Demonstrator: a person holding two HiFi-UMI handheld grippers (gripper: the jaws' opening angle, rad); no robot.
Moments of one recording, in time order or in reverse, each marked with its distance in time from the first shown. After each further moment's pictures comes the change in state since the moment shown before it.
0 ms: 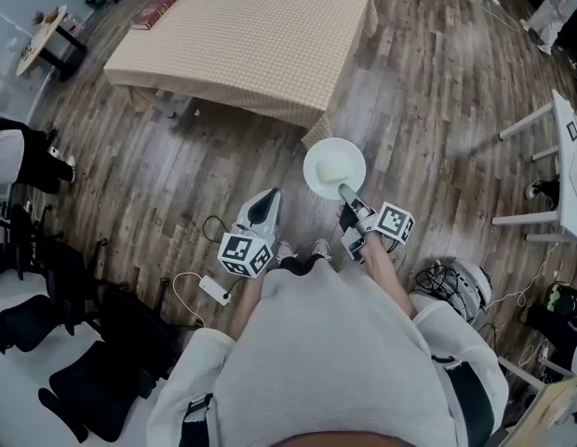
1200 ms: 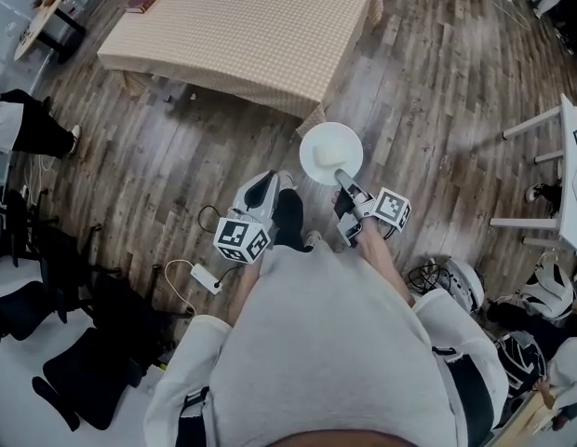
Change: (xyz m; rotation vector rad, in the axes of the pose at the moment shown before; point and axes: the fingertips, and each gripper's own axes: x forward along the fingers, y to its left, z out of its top) left arm 0.052 0.005 -0.005 -0.007 -0.016 0.039; right arm 0.020 -0.037 0.037 0.063 0.041 -0.041
